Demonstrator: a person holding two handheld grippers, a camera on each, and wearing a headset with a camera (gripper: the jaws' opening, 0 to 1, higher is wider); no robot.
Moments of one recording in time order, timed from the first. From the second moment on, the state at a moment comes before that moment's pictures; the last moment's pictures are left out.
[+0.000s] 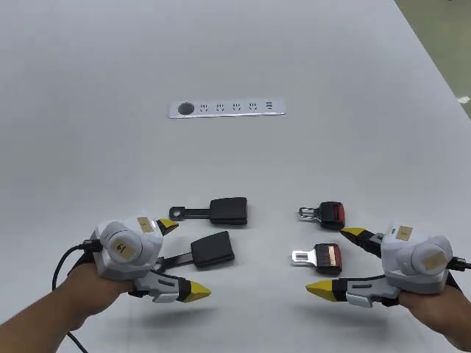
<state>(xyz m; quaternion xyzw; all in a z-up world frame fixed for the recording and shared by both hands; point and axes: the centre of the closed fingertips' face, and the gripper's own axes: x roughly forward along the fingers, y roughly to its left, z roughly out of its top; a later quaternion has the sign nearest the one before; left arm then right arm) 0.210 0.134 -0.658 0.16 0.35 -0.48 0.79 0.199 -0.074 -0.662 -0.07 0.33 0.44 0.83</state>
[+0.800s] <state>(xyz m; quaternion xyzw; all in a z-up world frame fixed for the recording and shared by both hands) 0.209 0.121 -0.682 0.20 0.37 -0.52 0.74 0.201 -0.077 -0.681 -0.12 0.36 0.51 0.77</state>
